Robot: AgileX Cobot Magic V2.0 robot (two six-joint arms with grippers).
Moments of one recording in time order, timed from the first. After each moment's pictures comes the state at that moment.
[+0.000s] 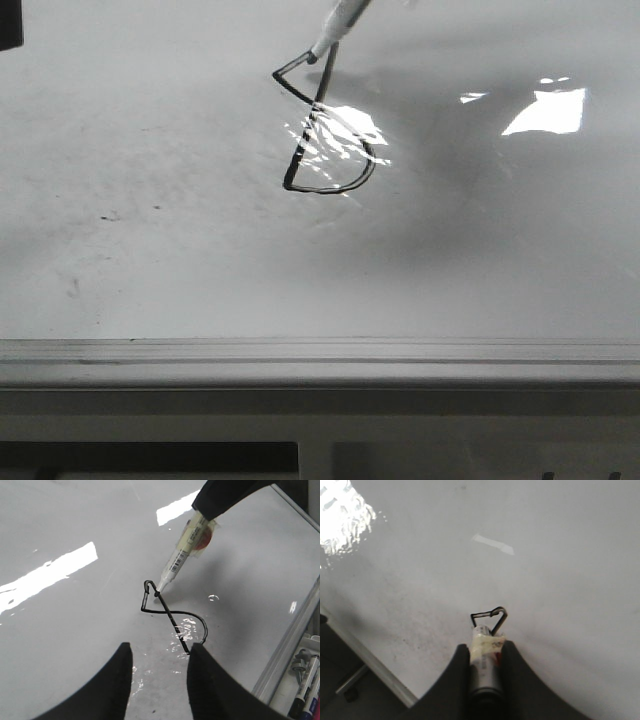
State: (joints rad) left arm -0.78 0.70 -0.30 0.30 -0.28 -0.04; right arm 0.74 1.00 -0.96 -0.12 0.50 0.26
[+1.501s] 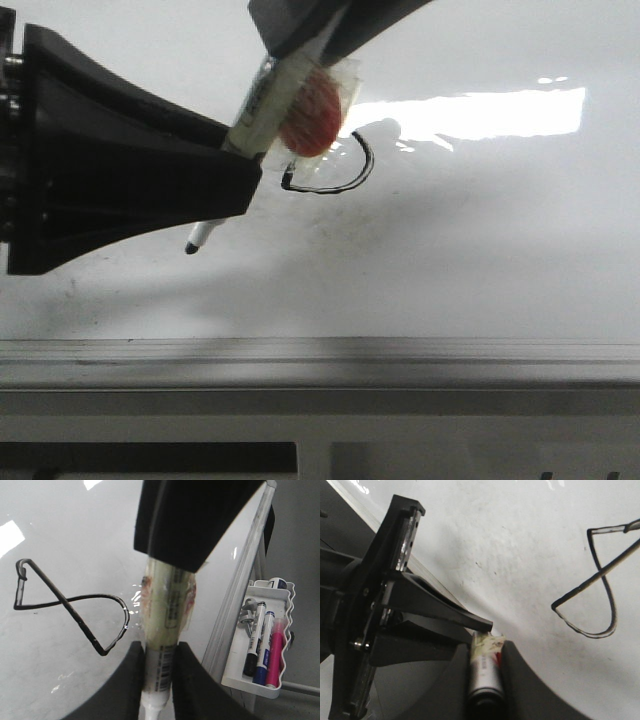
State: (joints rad) left arm -0.86 1.10 -0.38 0.43 -0.43 -0.04; right arm 0.94 1.12 -0.96 -0.03 0.58 0.28
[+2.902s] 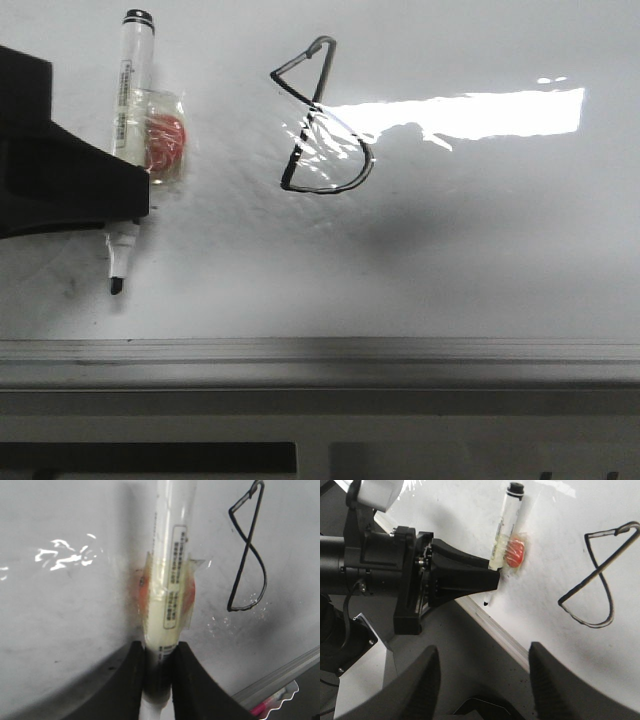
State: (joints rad) left arm -0.84 1.05 -0.38 -0.42 -0.22 -0.12; right arm 0.94 1.02 -0.96 0.02 0.61 0.29
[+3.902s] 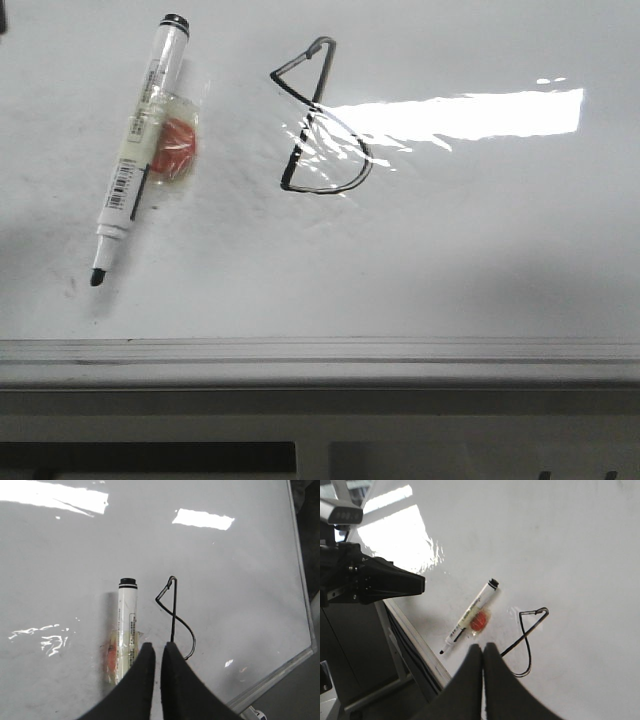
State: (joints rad) left arm -0.84 0.66 -0.30 -0.27 -0.23 -0.10; right arm 0.94 0.56 -0.65 -0.31 0.36 0.28
